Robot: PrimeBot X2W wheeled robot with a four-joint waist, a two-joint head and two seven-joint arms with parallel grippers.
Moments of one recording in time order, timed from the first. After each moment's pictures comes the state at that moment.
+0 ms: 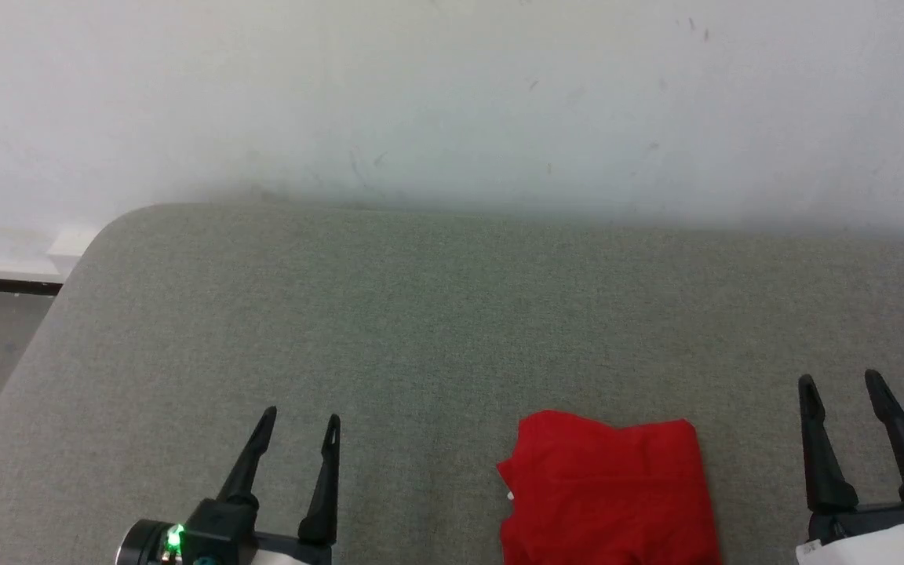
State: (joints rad) left arm 0.15 0.09 -0.13 -0.02 -0.05 -0.02 -0.26; right arm 0.19 -0.11 -0.11 -0.14 0.16 0.13 -0.20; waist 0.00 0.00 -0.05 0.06
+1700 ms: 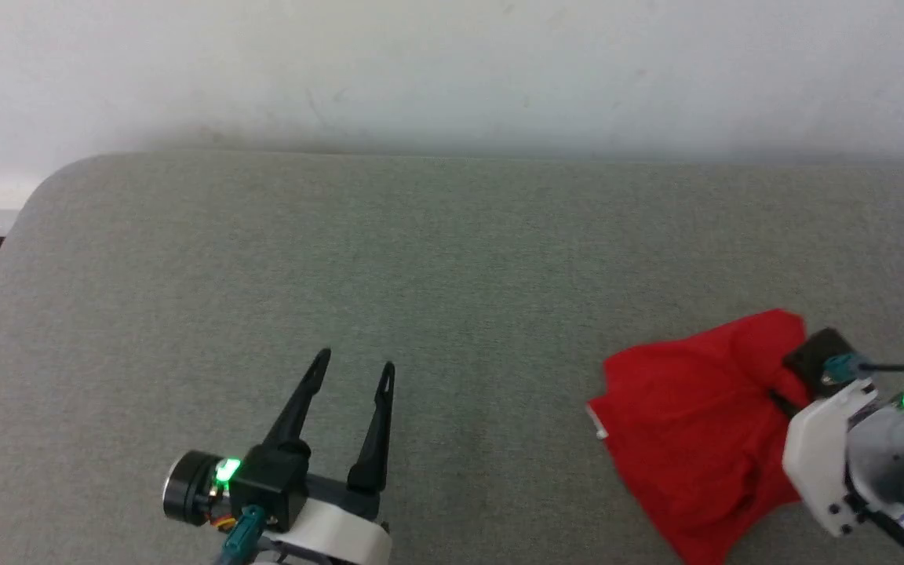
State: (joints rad) left arm 0.03 0.06 -0.21 0.00 -0.03 -0.03 -0.26; right arm -0.16 -0.54 0.33 0.01 0.26 0.13 0.57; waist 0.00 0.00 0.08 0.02
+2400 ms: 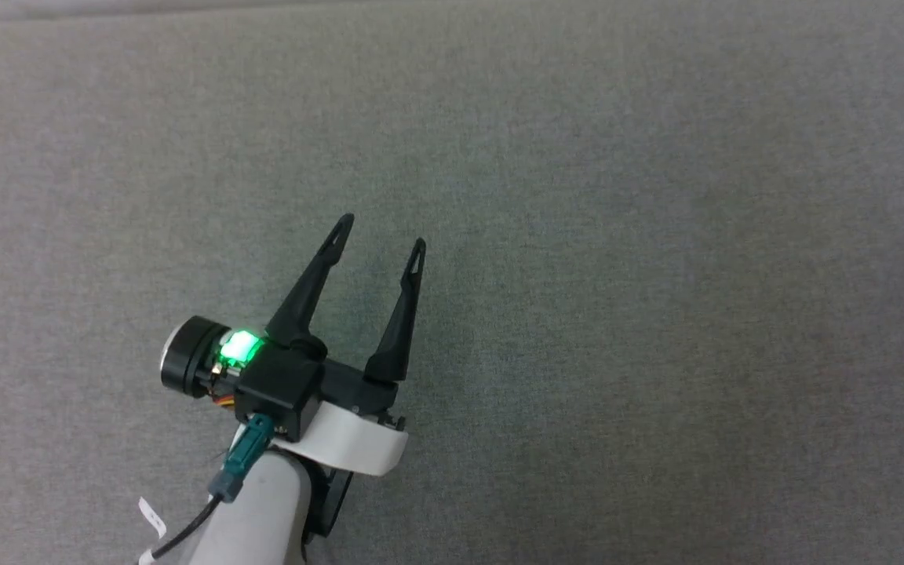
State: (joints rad) left arm -0.22 0.08 -0.25 -0.05 0.00 -0.06 -0.26; right arm -0.33 -0.90 0.14 0.52 0.29 0.13 0.25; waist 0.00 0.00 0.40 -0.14
